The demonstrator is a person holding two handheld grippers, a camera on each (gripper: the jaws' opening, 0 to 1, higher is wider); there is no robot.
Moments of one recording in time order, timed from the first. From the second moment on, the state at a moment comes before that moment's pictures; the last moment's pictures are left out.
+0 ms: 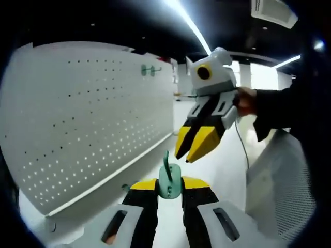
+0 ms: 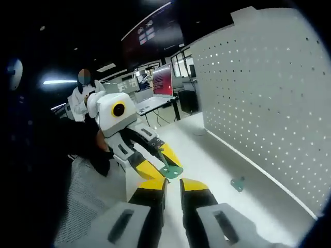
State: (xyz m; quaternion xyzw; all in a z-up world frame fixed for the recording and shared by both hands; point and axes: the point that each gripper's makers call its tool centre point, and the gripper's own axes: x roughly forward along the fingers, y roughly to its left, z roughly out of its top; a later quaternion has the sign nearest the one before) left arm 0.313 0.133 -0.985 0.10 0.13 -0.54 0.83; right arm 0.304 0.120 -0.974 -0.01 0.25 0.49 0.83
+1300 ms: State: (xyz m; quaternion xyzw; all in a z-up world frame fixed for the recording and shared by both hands) left arm 0.342 0.123 -0.949 0.11 0.05 -0.44 0.89; right arm 0.342 0.117 -0.943 0.22 0.23 0.40 0.86
